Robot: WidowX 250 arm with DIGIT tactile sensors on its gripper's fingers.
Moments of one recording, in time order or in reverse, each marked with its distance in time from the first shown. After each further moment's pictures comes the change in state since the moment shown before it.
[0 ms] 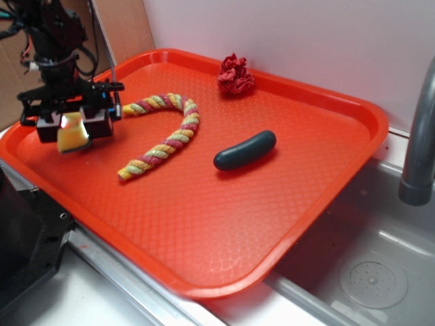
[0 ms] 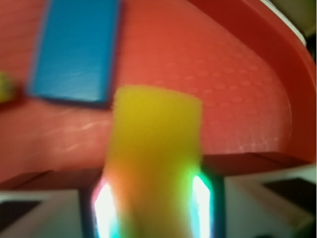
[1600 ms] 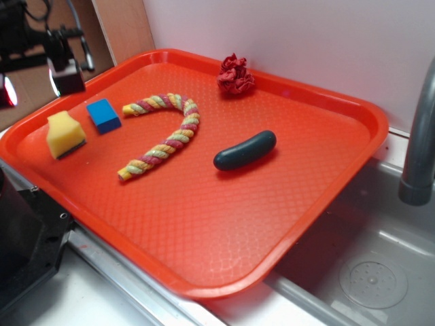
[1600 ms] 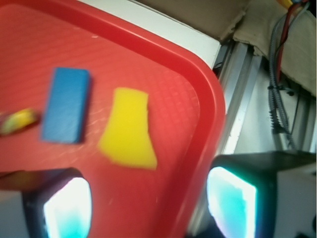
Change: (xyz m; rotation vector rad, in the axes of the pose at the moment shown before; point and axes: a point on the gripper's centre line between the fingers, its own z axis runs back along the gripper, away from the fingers) arm -0.008 0.034 0.037 0.061 -0.032 0.256
